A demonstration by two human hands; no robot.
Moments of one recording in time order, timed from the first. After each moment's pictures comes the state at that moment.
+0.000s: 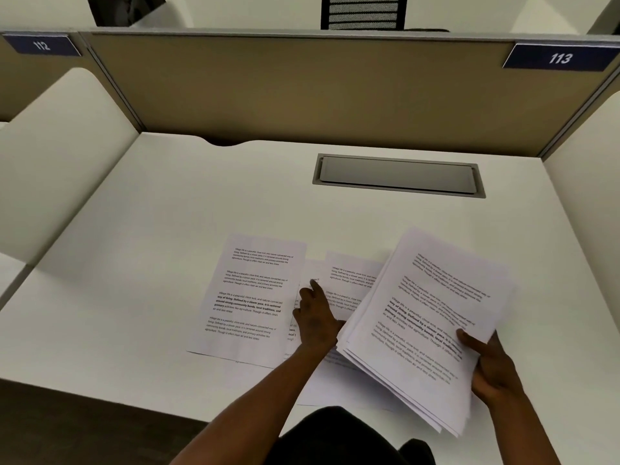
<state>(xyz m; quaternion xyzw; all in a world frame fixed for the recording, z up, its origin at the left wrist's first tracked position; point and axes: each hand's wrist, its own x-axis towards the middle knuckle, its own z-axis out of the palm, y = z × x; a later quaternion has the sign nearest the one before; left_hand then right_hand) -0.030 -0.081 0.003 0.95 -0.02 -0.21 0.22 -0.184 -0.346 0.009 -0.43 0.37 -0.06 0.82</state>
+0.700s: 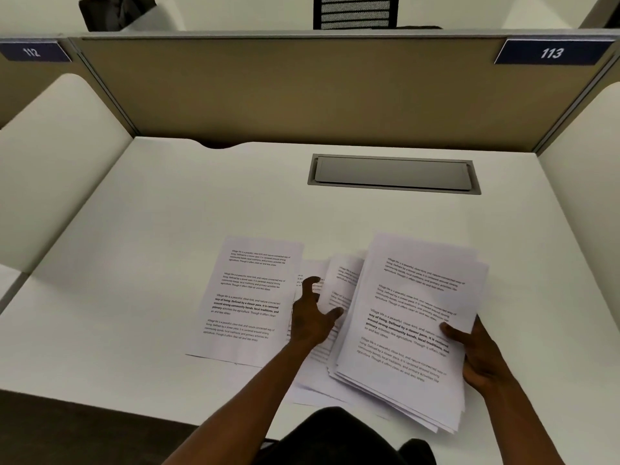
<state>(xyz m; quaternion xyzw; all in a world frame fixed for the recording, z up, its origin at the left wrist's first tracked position) -0.023 -0.066 0.010 0.85 0.00 -0.19 0.50 -0.164 -0.347 0.002 -0.53 0.33 -0.03 0.78</state>
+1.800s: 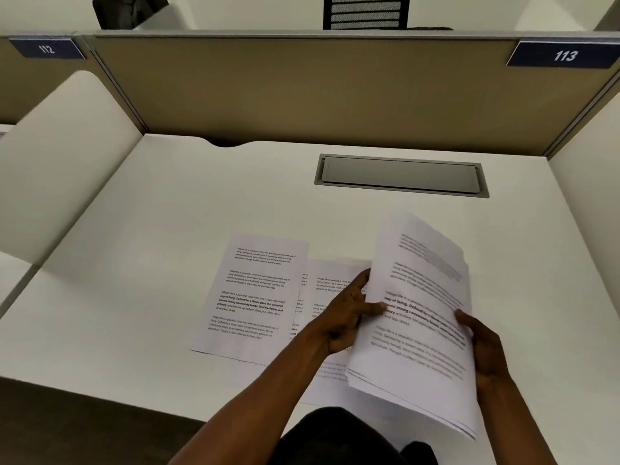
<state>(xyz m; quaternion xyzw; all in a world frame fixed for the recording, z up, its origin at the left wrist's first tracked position) -0.033 -0.105 0.072 0.43 -0.06 -0.48 0.76 -0.161 -0.330 0.031 -0.36 0.36 0.02 0.86</state>
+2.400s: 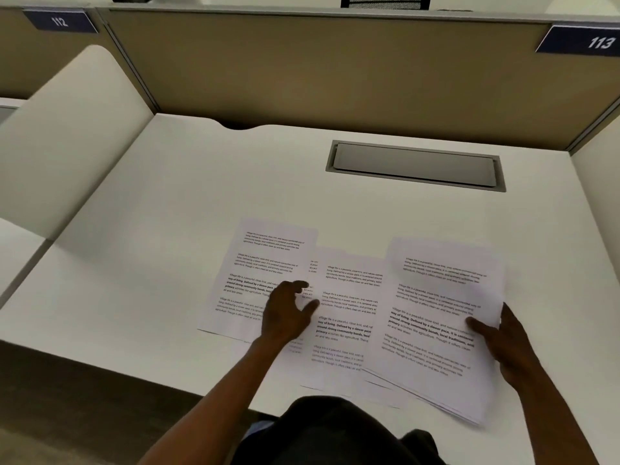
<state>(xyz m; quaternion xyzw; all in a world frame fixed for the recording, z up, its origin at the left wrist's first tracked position) -0.027 0.006 0.013 0.92 -0.02 -0.14 0.37 -0.162 -0.368 0.025 -0.67 0.37 -0.02 0.64</state>
